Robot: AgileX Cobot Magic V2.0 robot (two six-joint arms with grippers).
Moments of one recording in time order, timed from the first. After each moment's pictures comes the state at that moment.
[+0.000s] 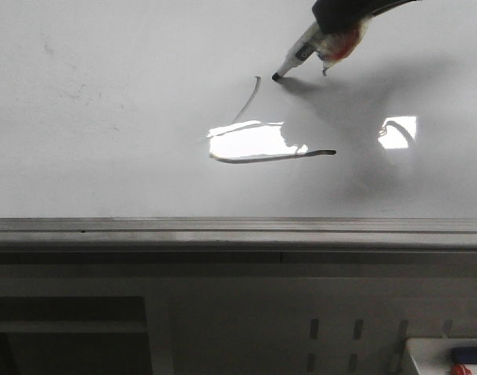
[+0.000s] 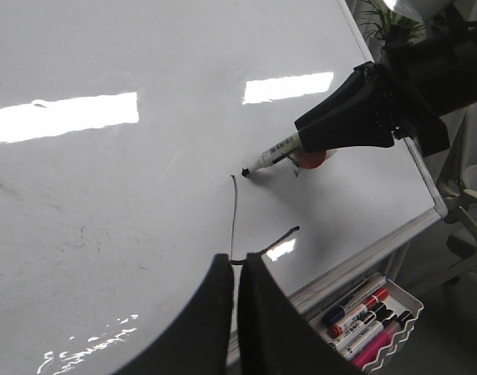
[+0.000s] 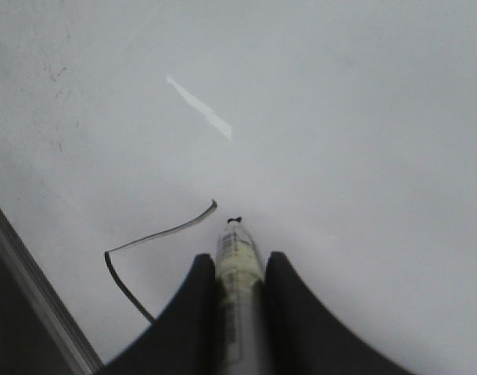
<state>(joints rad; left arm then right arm) -0.78 0.43 -0.31 -0.95 0.03 0.80 0.46 1.18 -0.89 0.65 0.40 -0.89</state>
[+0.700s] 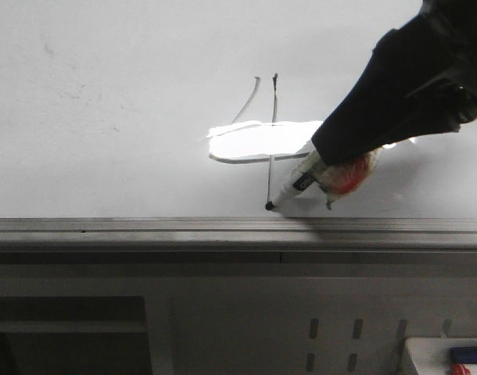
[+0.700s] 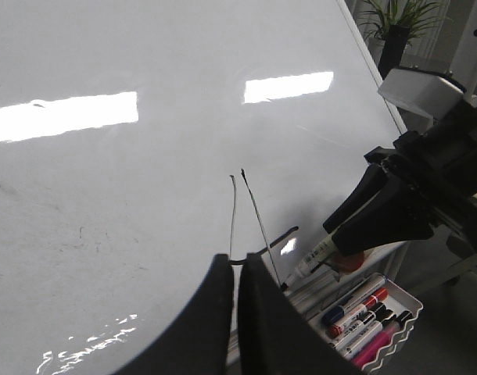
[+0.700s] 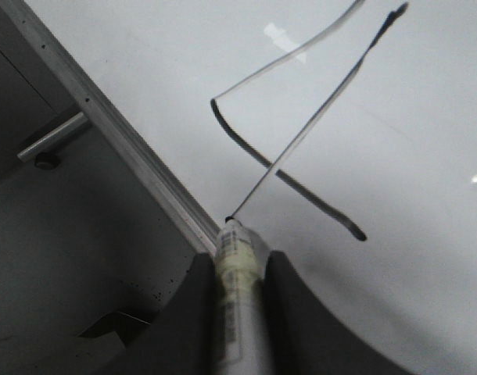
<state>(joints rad) -0.78 0.43 -0.31 -0.95 0.03 0.80 0.50 1.17 -0.71 0.74 0.46 -0.88</state>
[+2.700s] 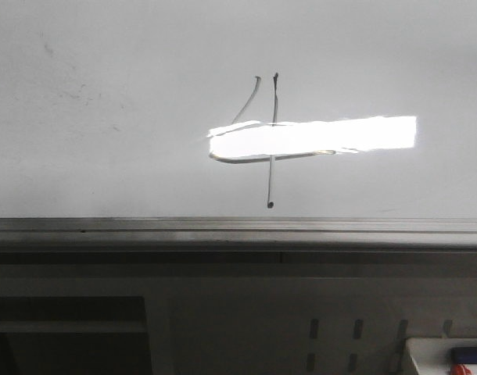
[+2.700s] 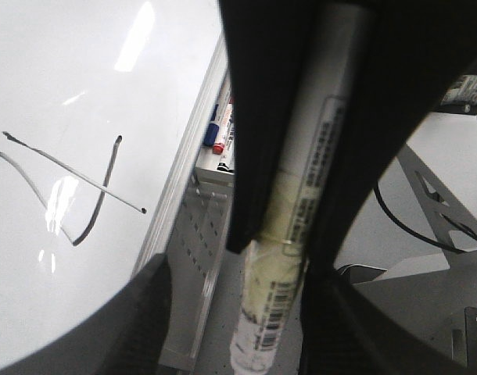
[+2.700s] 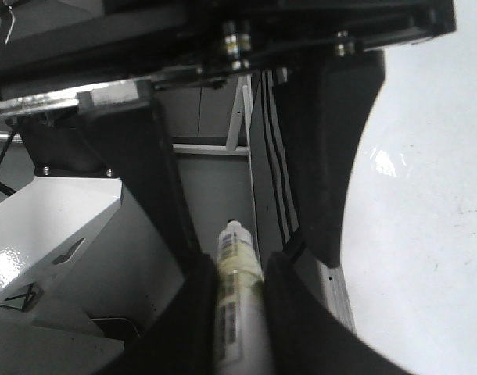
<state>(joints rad) -0.78 0.97 -0.99 -0.51 0.90 0.80 0.92 1.14 -1.08 0.63 0.69 -0.98</state>
